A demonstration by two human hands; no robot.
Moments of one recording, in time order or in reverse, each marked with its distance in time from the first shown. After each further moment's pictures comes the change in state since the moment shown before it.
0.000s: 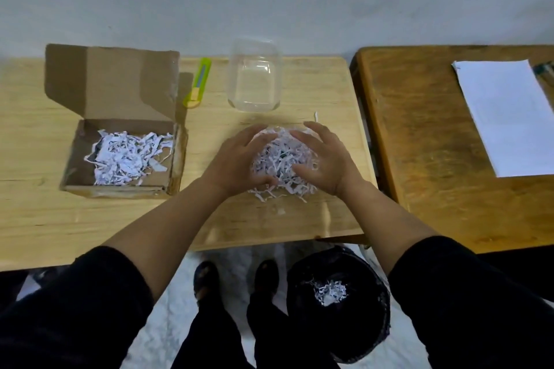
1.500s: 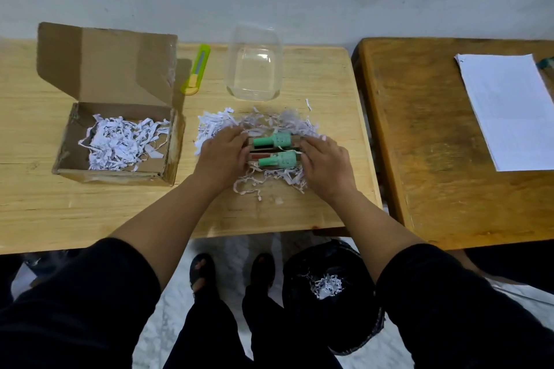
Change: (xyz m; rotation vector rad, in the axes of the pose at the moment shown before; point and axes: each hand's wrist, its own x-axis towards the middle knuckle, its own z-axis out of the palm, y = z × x) left_hand -0.013 -0.019 0.027 0.127 -0.017 -0.336; right_hand -0.022 0.002 0.026 -0.317 0.029 0.103
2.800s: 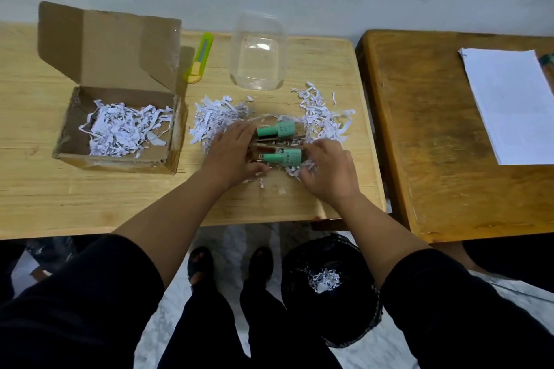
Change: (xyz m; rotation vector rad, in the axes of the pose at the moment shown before) left_hand -0.014 0.005 0.005 -0.059 -0.109 0.038; right_hand -0.020 -0.009 0.002 0.047 -0.022 0.074
